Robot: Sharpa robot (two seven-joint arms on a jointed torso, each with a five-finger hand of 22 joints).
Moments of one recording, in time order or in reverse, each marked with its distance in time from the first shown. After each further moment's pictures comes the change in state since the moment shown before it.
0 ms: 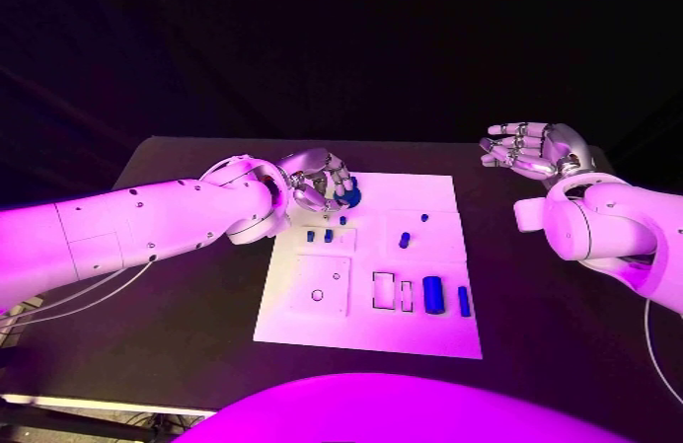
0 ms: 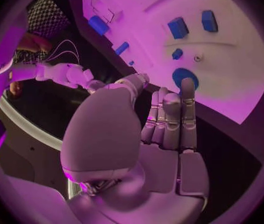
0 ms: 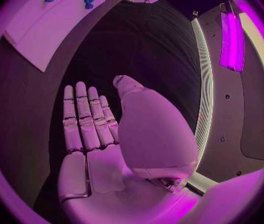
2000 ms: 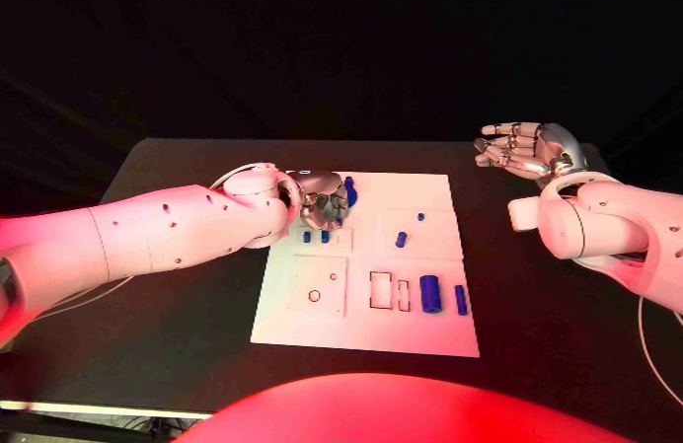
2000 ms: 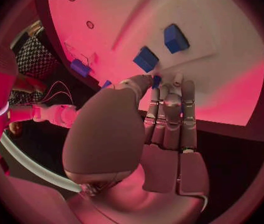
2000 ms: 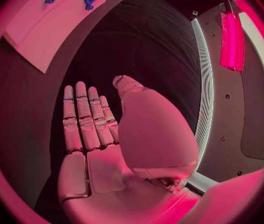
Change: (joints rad) left arm -0.020 0.097 -0.010 -0.100 -0.304 0.174 -0.081; left_hand 0.049 0.013 0.020 0.007 0.000 0.161 -0.008 -0.104 -0.168 0.126 -0.007 -0.159 -0.205 0.030 -0.005 0.058 0.021 0.000 -0.006 0.003 0.043 0.056; right arm -0.003 0.001 0.000 0.001 0.000 0.002 0.000; right_hand 0.000 0.000 0.005 0.000 0.015 -0.003 -0.003 0.000 -0.001 0.000 0.000 0.000 0.000 0.004 0.003 -0.004 -0.002 0.000 0.000 0.000 0.000 -0.006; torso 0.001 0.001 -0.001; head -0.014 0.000
